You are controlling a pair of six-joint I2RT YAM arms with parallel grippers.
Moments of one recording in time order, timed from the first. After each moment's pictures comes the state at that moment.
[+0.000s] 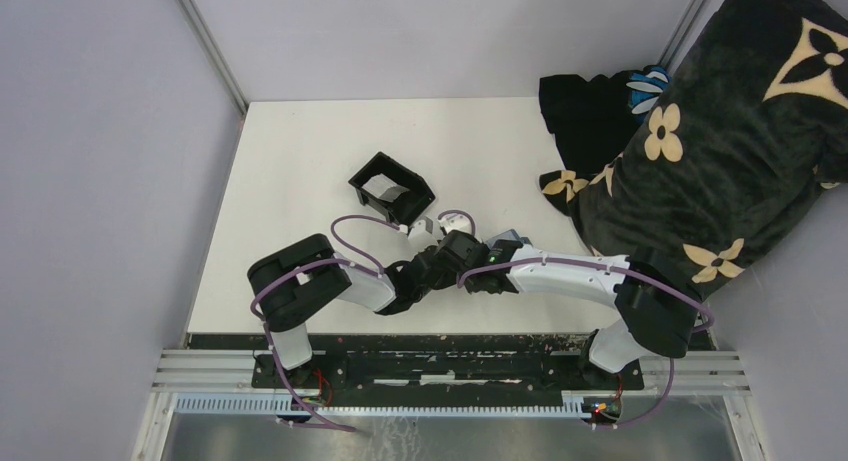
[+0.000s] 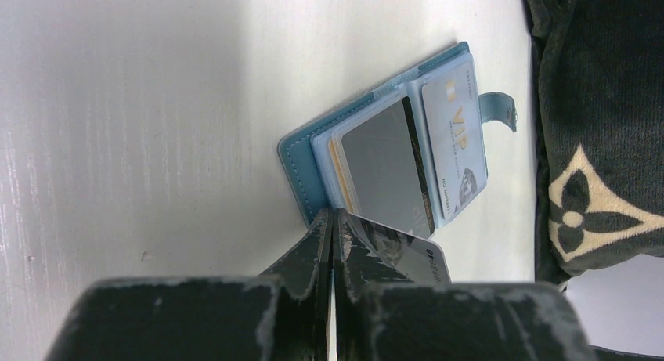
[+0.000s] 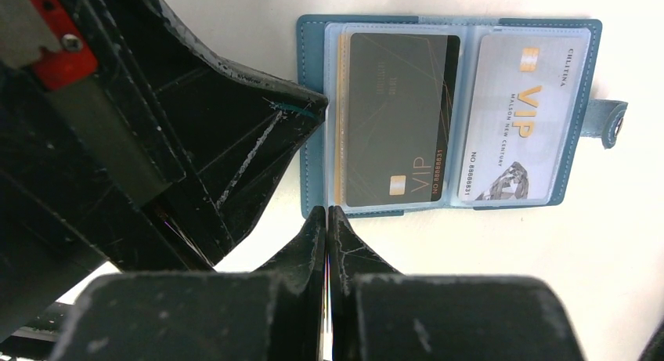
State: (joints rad) left arm -1.04 1.79 0.63 0.58 -0.36 -1.19; right arm 1.04 1.54 0.92 -0.54 0.44 0.47
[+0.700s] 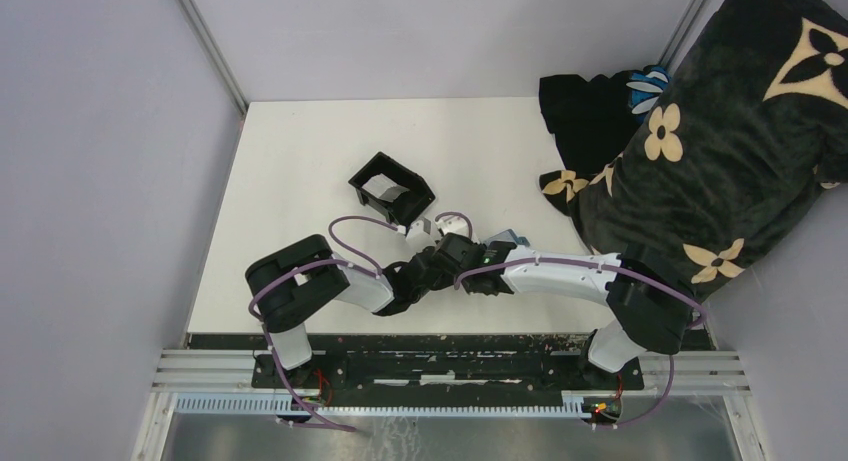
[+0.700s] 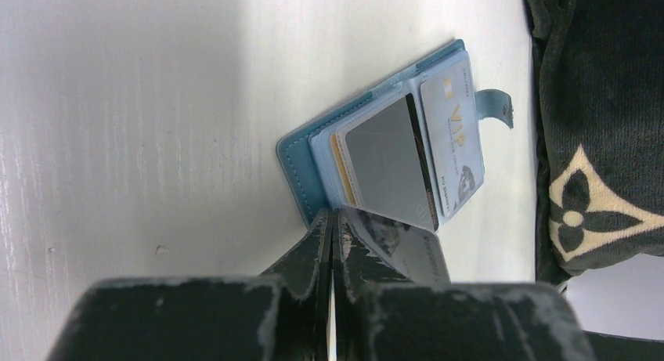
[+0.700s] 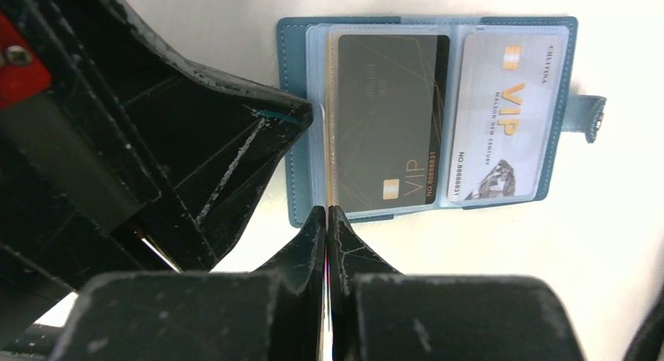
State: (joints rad) left arm -1.03 1.78 0.61 0.59 -0.36 -1.19; right arm 1.05 1.57 0.92 -0.54 0.48 0.47
